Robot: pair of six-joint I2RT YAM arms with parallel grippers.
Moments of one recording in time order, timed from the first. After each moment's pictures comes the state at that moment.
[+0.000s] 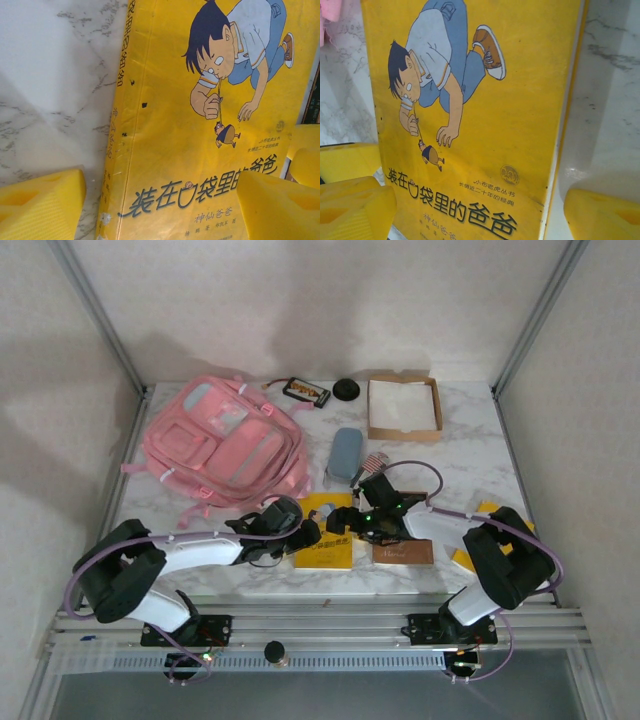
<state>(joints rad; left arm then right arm) -0.82 1.46 0.61 -0.07 0.03 -1.13 0.66 1.53 0.71 -0.21 -0.40 0.75</state>
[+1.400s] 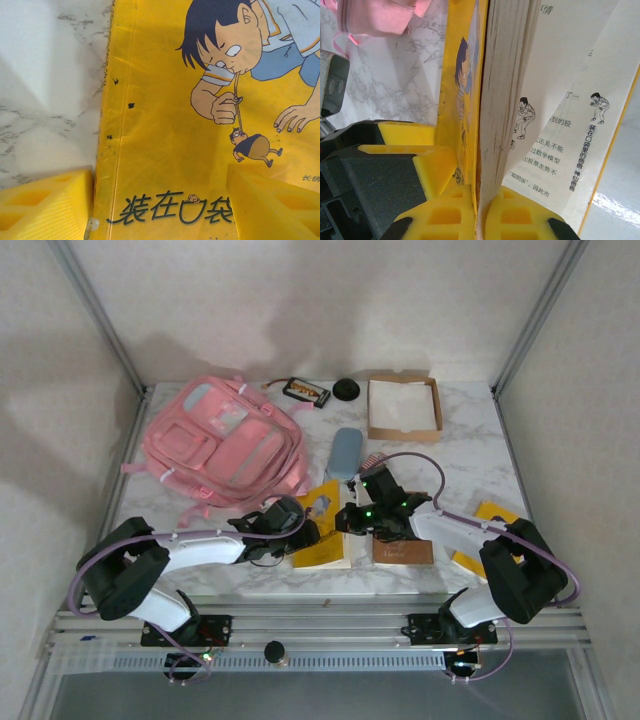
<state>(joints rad) -0.83 1.48 0.63 -0.09 0.01 -1.13 0.67 1.44 0.75 -0.24 -0.47 0.65</state>
